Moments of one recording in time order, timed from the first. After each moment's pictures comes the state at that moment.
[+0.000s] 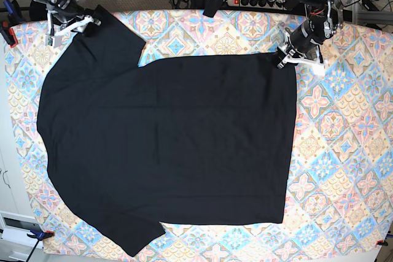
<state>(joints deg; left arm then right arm) 21.4 -9.9 -16.4 81.4 -58.5 0.0 42.0 -34.7 11.0 25.0 89.3 35.7 15.2 -38.0</state>
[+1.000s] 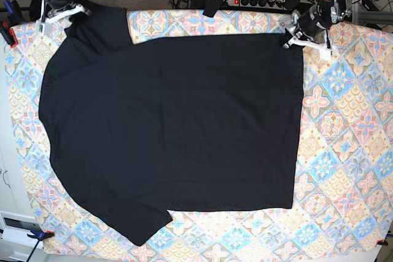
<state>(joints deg) 30.7 -14.5 -16.3 88.6 -57.2 1.0 42.7 -41.7 11.1 30.0 92.5 42.6 17.5 -38.9</state>
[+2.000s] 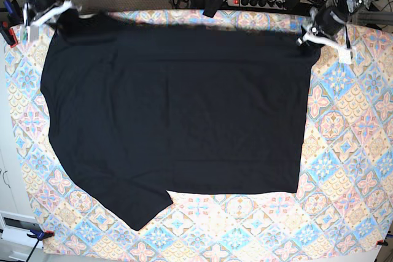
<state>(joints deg) 37.3 -16.5 -21.1 108.1 -57.1 1.1 42.9 -44.9 11.1 37.1 107.9 42.7 26.5 -38.9</state>
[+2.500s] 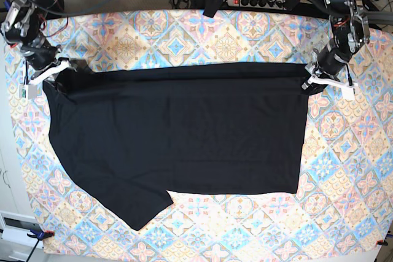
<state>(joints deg) 18.2 -16.1 -20.5 92.2 -56.6 1.2 43.4 -18.1 10.8 37.1 100.1 41.6 26.6 -52.4</state>
